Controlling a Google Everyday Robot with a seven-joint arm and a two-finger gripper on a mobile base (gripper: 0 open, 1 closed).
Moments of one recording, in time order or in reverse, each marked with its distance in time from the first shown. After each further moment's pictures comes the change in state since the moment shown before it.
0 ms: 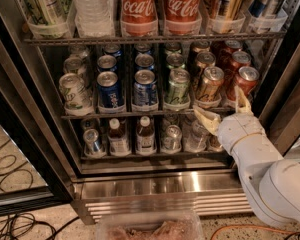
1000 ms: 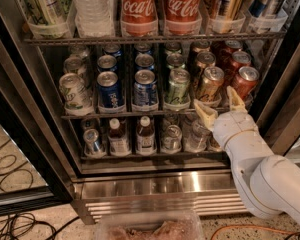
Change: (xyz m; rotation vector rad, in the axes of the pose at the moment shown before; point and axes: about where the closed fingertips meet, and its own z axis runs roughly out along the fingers) arm 0.008 0.000 0.017 0.030 -0.005 0.063
